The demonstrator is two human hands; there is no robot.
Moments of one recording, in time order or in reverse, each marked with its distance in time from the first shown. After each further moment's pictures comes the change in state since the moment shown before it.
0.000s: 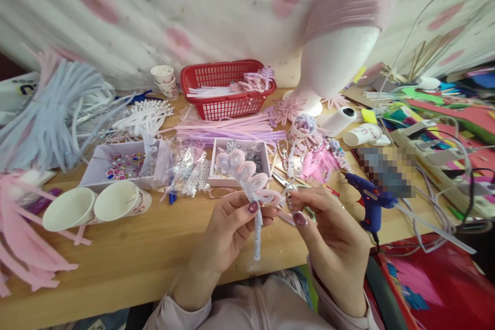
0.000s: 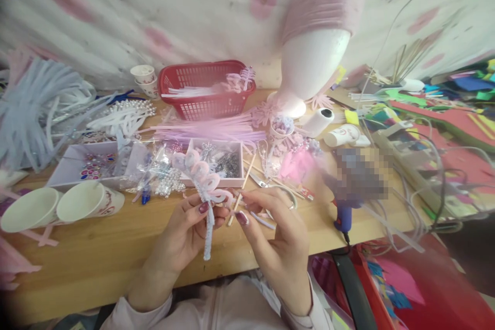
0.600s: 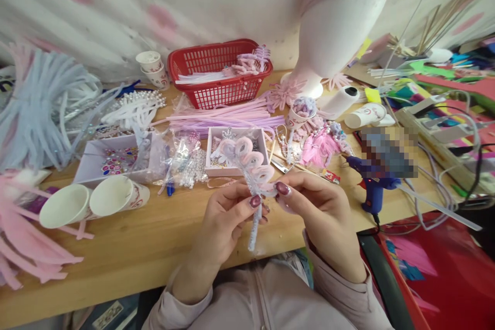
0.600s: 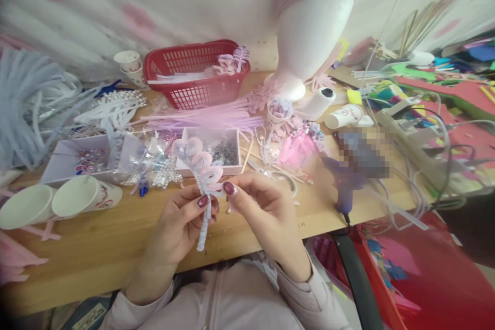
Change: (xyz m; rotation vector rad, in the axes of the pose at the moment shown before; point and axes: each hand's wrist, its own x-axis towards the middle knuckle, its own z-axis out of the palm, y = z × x) left_hand -0.005 0.000 0.003 0.101 0.152 0.008; right_hand 0.014 -0.001 0.008 0.416 -0.114 0.389
